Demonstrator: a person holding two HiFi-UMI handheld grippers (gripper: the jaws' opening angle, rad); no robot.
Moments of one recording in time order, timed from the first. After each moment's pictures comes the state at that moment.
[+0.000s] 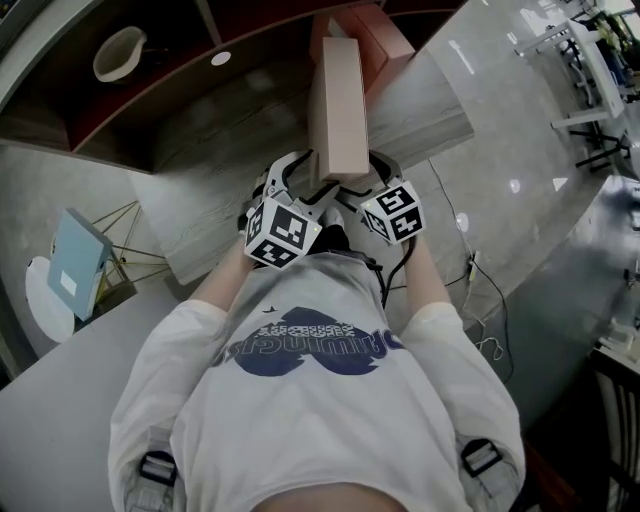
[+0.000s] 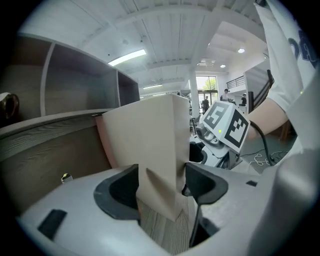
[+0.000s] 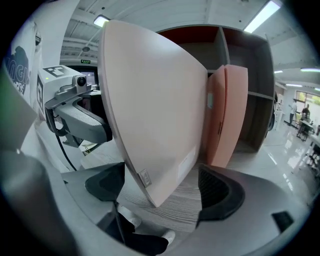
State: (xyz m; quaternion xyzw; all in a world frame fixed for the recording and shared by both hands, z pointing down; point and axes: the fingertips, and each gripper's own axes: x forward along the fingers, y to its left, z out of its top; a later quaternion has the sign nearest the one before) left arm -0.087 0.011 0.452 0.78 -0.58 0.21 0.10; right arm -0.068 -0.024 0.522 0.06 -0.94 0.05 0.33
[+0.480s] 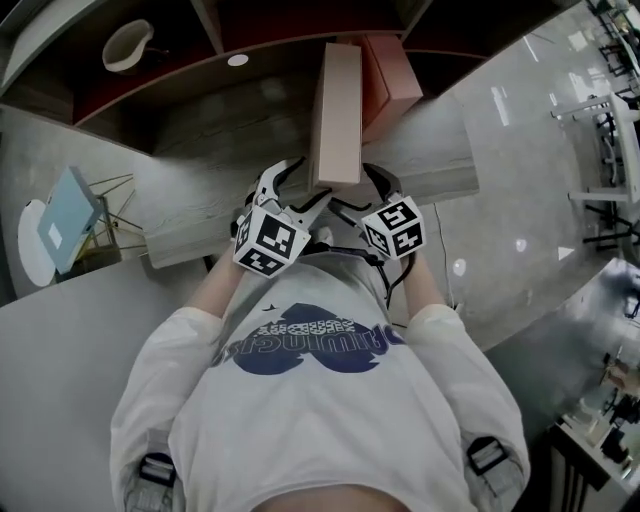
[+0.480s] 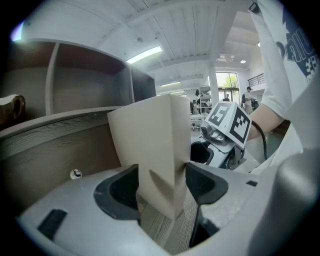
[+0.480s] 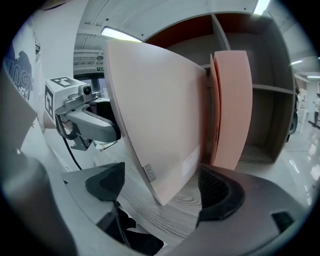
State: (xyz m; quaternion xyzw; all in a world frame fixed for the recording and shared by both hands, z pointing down) left arm -0.096 -0.045 0.450 0.71 -0.67 0.20 0.12; right arm -0.071 -0.080 0.516 -0.06 -0.94 0.06 0.32
